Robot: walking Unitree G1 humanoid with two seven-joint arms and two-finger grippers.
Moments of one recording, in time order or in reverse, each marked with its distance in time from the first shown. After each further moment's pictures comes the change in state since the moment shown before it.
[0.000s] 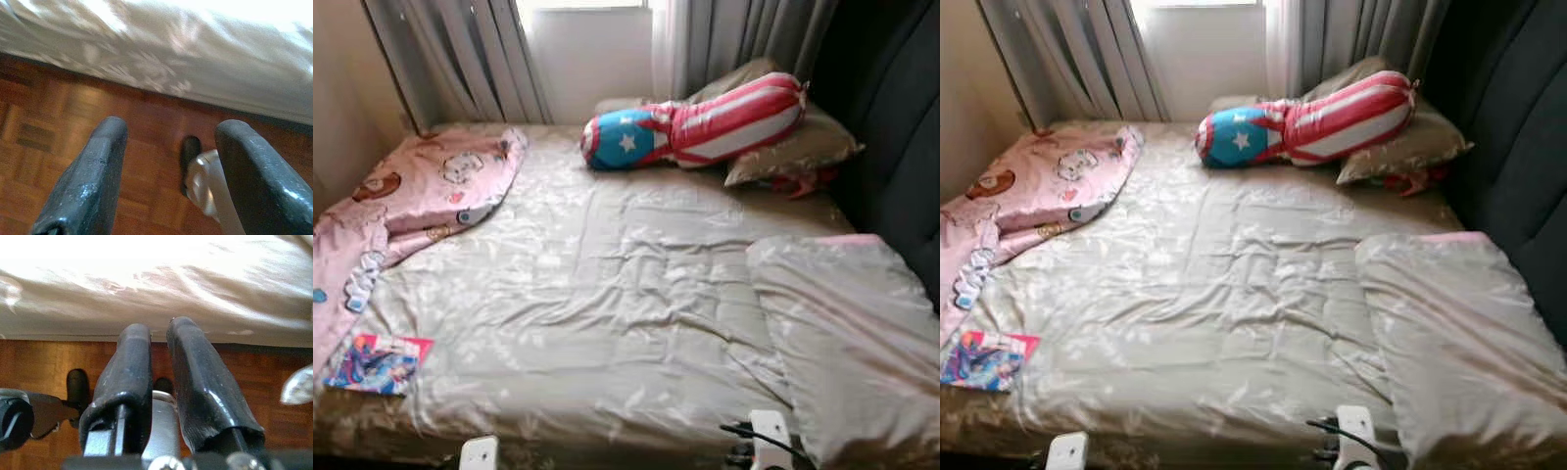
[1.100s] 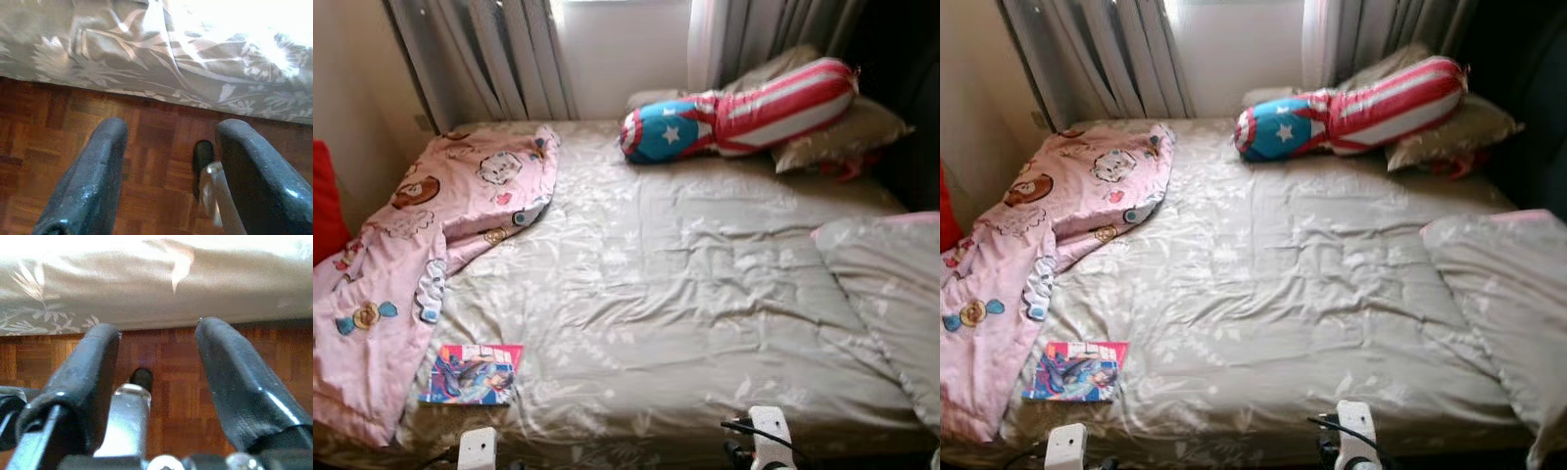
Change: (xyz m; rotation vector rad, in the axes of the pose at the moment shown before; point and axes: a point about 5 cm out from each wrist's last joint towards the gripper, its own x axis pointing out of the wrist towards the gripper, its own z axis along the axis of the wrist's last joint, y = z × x) left arm 0.002 -0.014 0.002 -0.032 -0.009 -0.018; right arm -0.004 -0.014 -0.008 -0.016 0.031 -0.022
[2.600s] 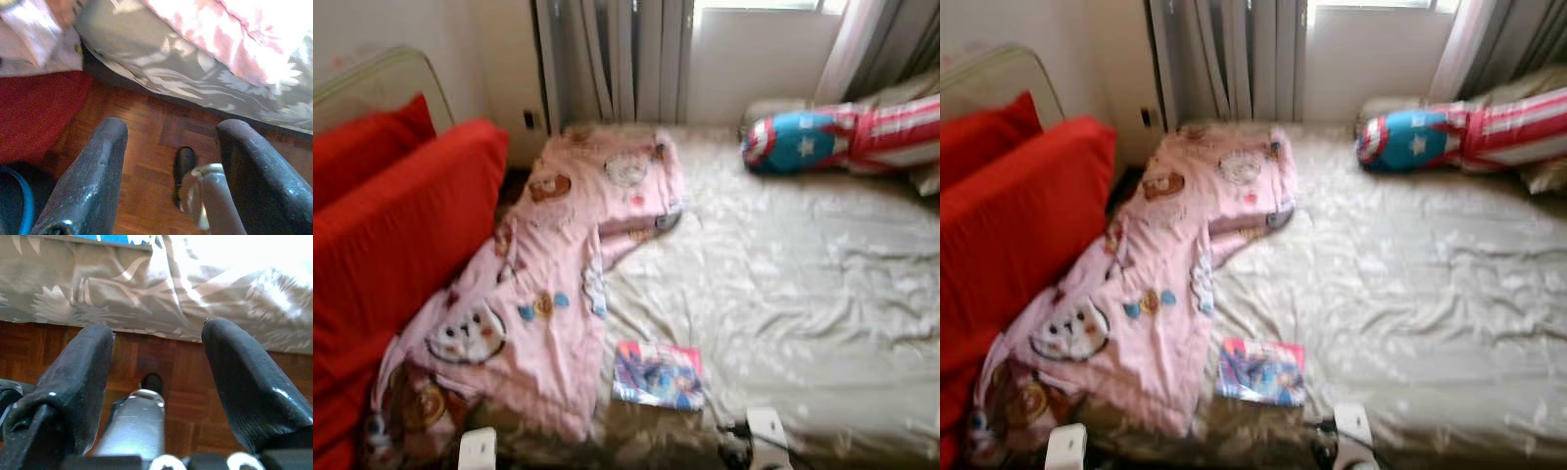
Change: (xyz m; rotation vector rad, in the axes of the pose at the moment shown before) left arm 0.000 0.010 0.006 0.007 -0.016 0.028; right arm 0.003 0.014 0.008 -0.032 -0.015 0.048
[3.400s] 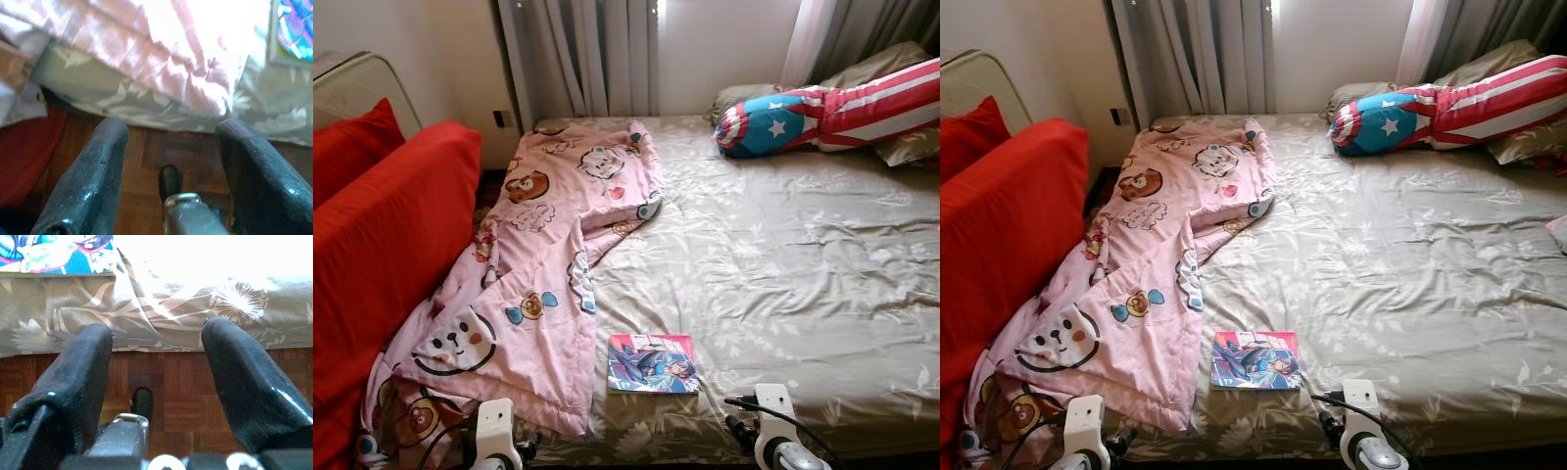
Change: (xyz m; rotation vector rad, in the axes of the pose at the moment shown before) left arm 0.011 -0.025 0.038 0.001 -0.071 -0.085; right arm 0.003 -0.012 0.034 0.023 -0.081 -0.032
